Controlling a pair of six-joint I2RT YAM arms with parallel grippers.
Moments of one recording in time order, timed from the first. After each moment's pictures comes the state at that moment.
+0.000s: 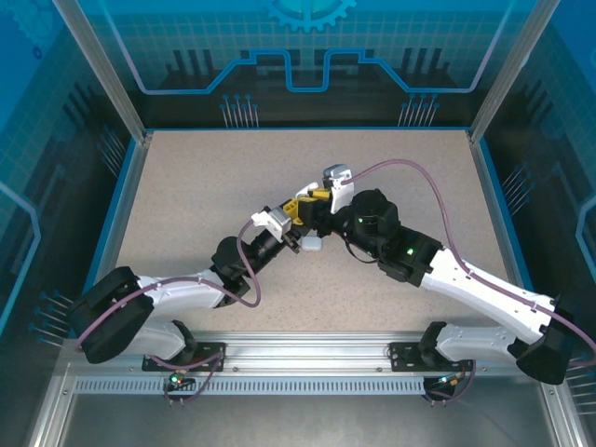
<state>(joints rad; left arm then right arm) -0.82 1.36 0.49 1.21 -0.04 0.07 0.92 1.14 1.05 -0.12 0.17 0.34</state>
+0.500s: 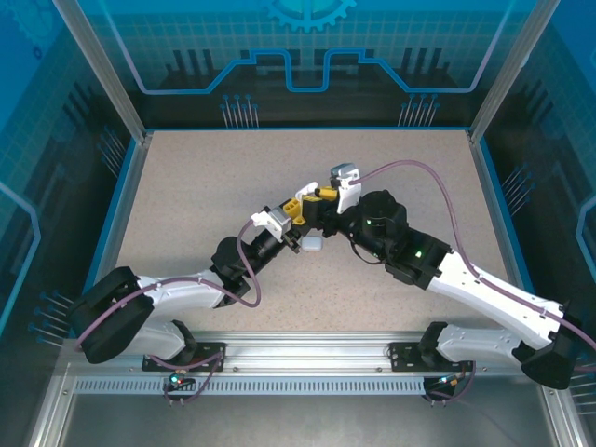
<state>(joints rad) -0.82 1.36 0.49 1.21 -0.04 0.07 0.92 1.09 1.05 -0.14 0.18 0.34</state>
